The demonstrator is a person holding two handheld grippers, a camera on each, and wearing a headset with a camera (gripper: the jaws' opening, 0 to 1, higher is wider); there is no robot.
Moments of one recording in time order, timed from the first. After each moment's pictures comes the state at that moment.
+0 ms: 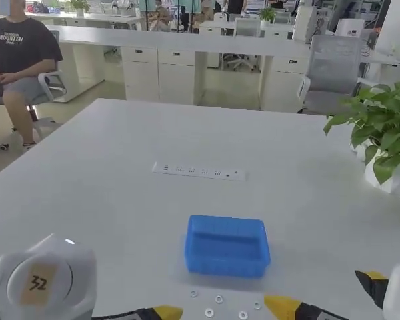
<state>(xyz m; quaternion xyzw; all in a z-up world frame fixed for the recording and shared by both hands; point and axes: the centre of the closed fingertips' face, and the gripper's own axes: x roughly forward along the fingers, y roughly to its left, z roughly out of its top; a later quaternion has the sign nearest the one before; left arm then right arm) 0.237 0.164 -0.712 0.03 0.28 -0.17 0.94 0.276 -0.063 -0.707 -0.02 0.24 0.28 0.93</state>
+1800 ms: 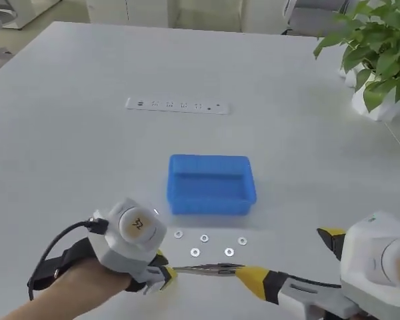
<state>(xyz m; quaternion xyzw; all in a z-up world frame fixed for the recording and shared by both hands) 0.262 0.095 -0.862 0.16 0.44 -0.40 0.78 0.264 -0.044 -0.758 -0.05 0.31 0.30 0.90</state>
